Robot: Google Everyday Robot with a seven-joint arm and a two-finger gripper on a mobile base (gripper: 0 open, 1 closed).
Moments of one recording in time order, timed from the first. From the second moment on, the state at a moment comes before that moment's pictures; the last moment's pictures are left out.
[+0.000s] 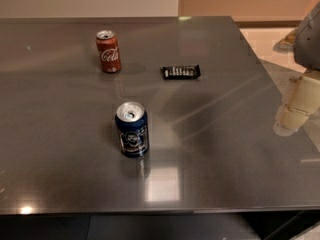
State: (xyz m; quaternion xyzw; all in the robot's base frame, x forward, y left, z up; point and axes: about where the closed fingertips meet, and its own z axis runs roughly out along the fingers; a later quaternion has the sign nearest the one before) arm 0.438 -0.217 0.976 -0.60 0.78 -0.03 0.16
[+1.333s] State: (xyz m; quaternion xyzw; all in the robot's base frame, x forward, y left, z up) arm 0.563 -0.198 0.955 -0.60 0.78 0.00 0.18
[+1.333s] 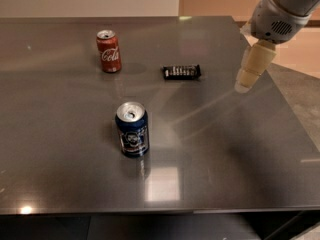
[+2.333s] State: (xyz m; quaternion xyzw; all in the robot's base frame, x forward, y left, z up) arm 0.653 -0.147 0.882 -0.60 0.78 0.08 0.18
